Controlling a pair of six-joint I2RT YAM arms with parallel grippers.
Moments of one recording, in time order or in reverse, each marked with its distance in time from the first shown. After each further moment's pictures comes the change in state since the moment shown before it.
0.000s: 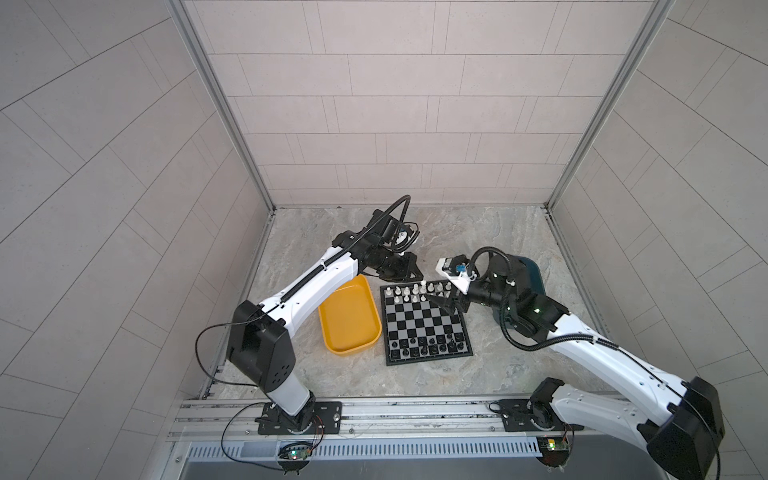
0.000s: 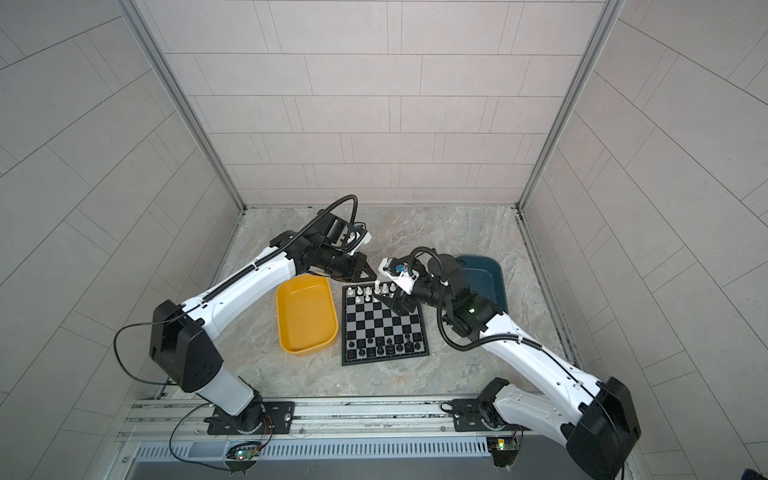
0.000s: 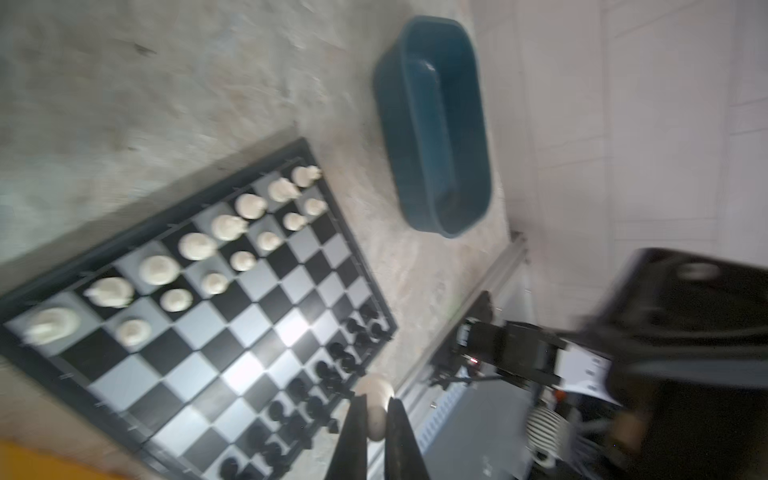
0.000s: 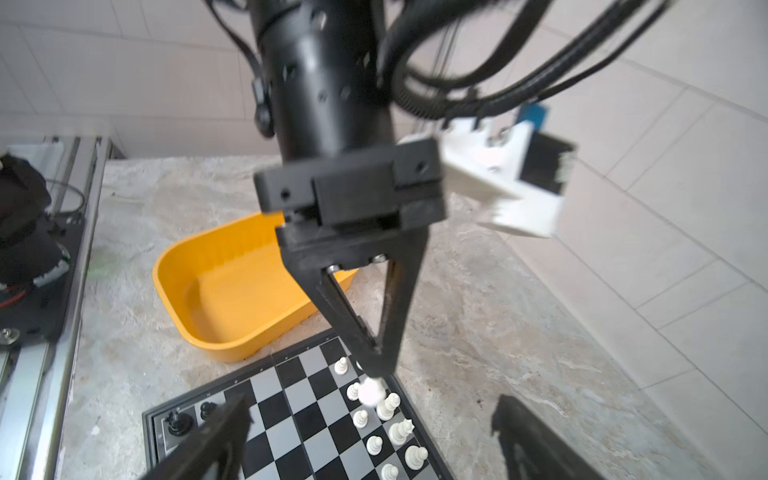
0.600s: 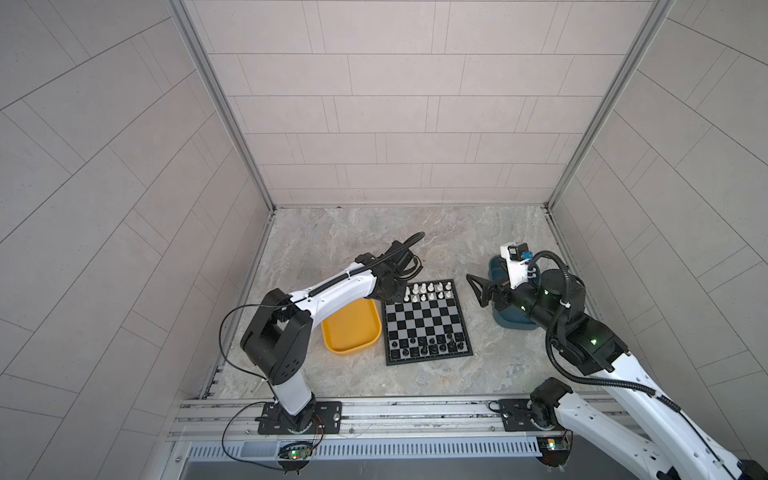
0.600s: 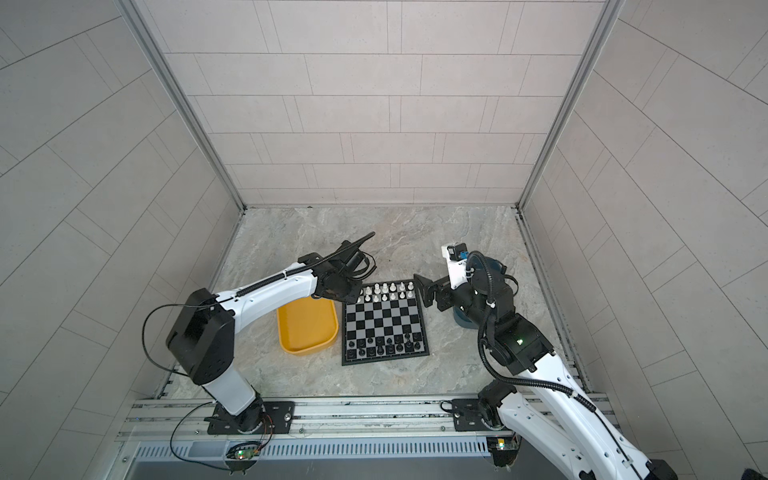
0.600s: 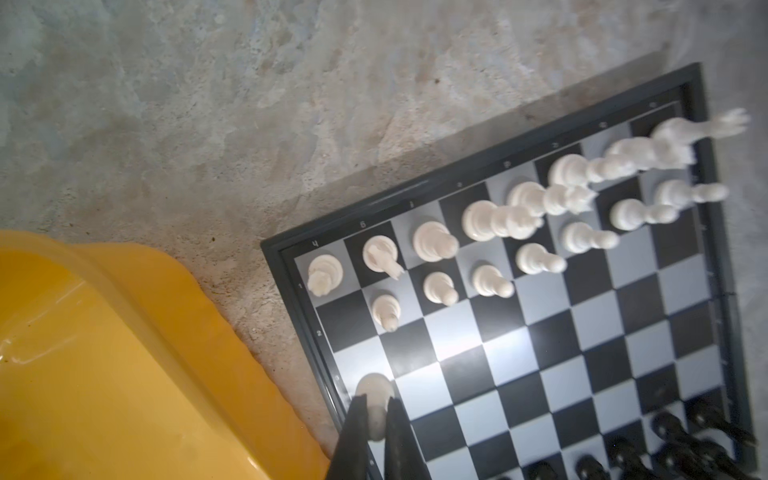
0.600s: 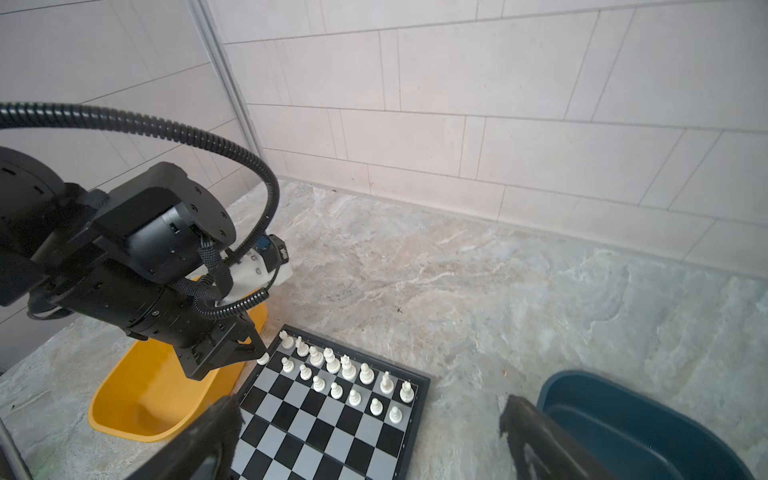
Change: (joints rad) left arm -0.086 0.118 -0.201 0.051 -0.581 -0.019; right arm -0.150 -0.291 -0.025 -0.274 0.296 0.471
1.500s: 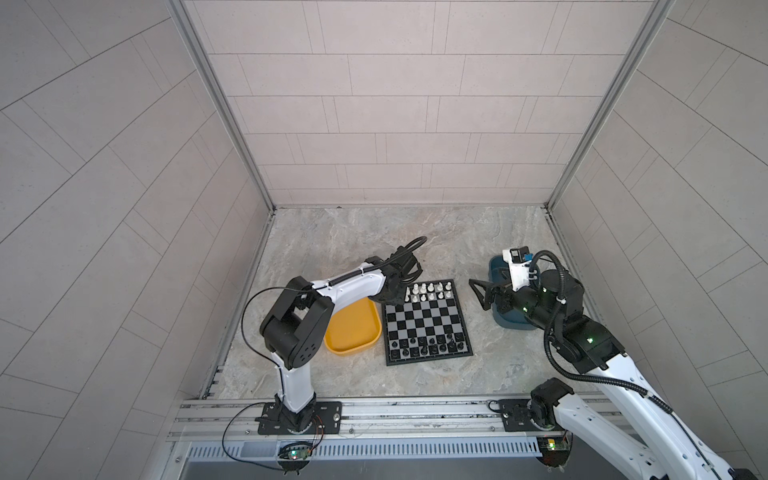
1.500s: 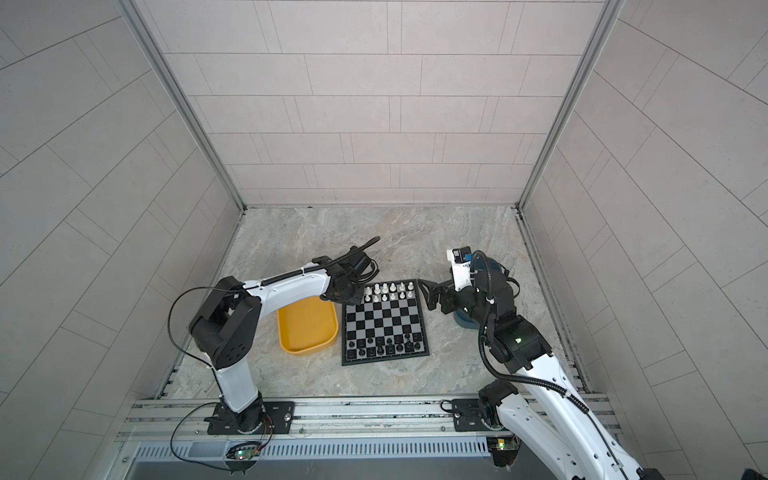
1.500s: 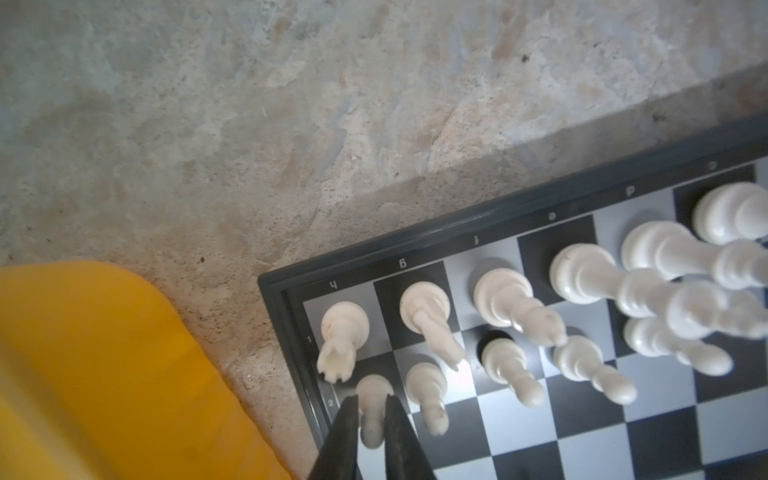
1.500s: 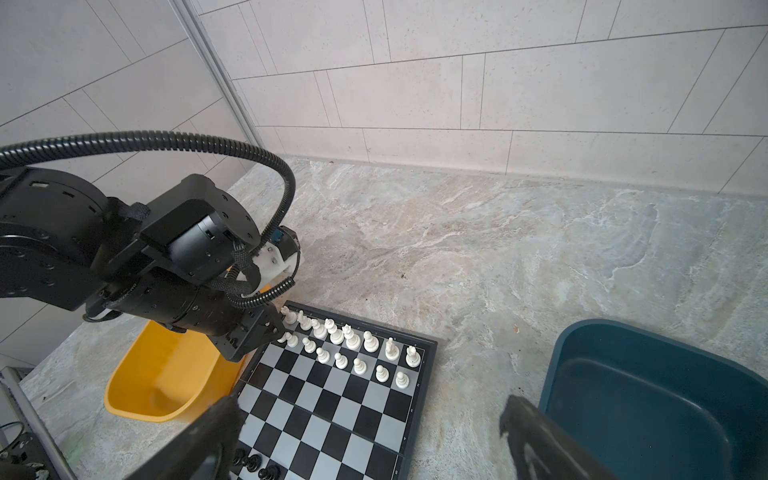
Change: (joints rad) left arm 0.001 0.119 0.000 0.055 -0.050 -0.043; right arm -0.080 -0.005 -0.047 -0.018 -0.105 0.041
